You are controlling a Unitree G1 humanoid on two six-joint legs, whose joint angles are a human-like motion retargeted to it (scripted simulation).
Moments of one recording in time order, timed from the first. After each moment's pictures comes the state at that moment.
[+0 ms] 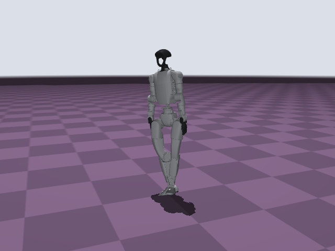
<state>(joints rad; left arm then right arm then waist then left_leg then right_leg) 0.05 0.04 0.19 1.53 0.21 0.20 -0.27 -0.03 -0.13 -0.02 1.48 -0.46 0.16 0.31 -0.18 0.06 -0.12 -0.10 -0.14 0.37 0.08 -0.37 0.11 0.01 -0.01 -0.53 0.01 -0.01 -0.01</state>
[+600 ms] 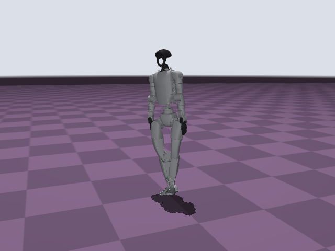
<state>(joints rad) 0.05 0.04 0.19 1.53 0.21 0.20 -0.27 -0.03 -0.12 -0.02 1.49 -0.43 0.15 0.30 -0.17 0.06 -0.13 -0.10 -0.14 0.38 0.08 -0.37 0.10 0.01 -0.01 -0.52 0.01 -0.01 -0.01</state>
